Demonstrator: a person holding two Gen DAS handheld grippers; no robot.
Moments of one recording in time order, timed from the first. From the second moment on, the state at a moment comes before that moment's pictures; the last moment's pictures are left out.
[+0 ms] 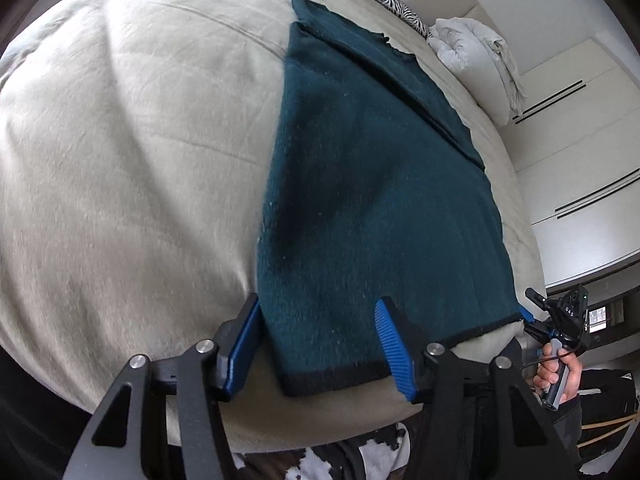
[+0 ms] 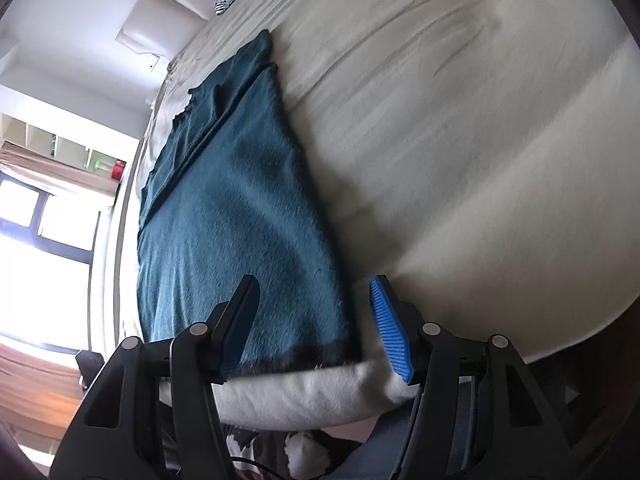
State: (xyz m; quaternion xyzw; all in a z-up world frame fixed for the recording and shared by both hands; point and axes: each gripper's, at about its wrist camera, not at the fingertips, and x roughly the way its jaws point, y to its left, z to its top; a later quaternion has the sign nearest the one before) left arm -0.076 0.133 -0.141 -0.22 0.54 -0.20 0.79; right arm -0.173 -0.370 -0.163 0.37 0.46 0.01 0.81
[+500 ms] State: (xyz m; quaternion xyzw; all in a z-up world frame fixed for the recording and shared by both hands) left arm -0.075 0.127 -0.145 -0.20 0.57 -0.19 0.78; right arm -0.175 -0.365 -0.174 0.38 0.49 0.03 0.78
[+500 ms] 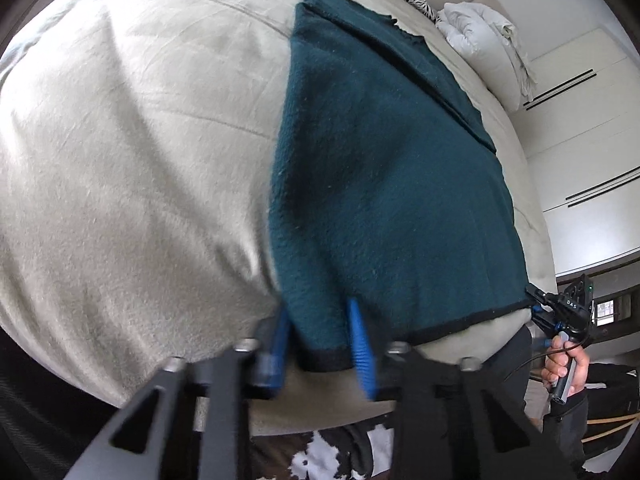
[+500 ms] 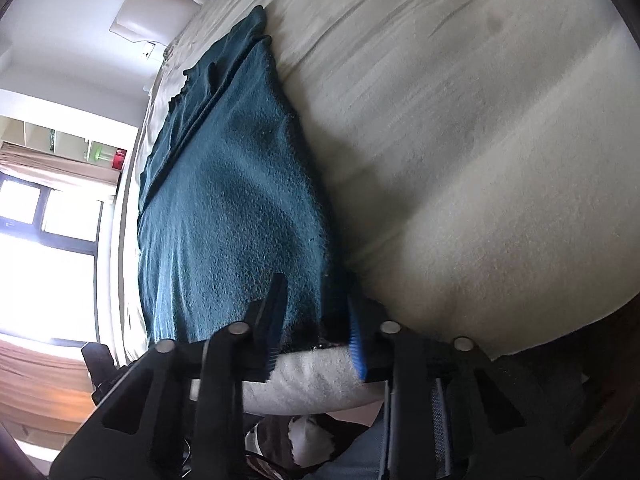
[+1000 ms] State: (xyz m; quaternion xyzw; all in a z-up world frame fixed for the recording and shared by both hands) left arm -0.079 0.156 -0.118 -0.32 0.51 -0.24 0.76; right arm -0.177 -0.359 -0.143 0.36 0.46 0.04 0.81
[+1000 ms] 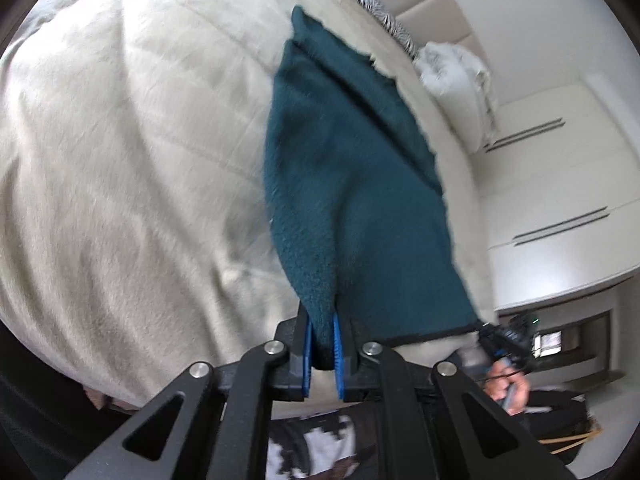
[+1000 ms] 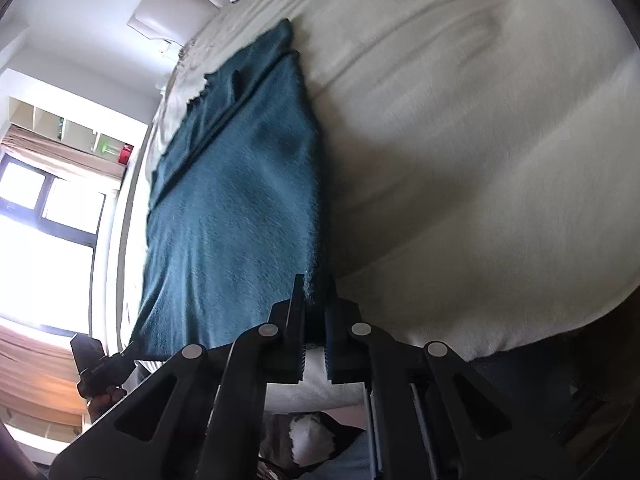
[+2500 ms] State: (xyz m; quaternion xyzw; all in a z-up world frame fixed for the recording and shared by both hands) left arm 0.142 0.159 -0.060 -0.43 0.43 -0.24 0.76; right arm 0.060 -0.368 -0.040 0.34 0.33 0.01 0.88
